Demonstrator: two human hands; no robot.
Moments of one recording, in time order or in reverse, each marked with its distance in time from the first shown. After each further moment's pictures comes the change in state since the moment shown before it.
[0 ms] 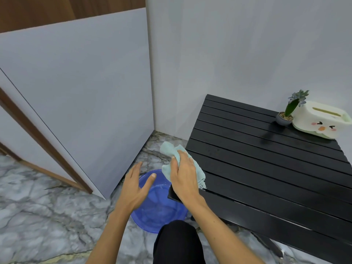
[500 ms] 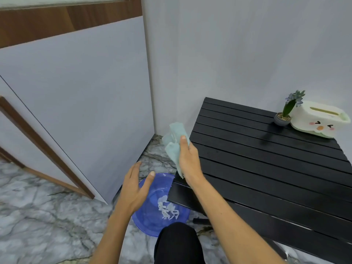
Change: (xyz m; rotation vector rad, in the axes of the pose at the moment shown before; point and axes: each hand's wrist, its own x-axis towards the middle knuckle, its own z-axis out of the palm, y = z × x) left_hand -0.003 0.024 -0.011 -0.041 0.046 0.026; right_hand 0.042 -0.028 -0.028 0.540 0.027 0.207
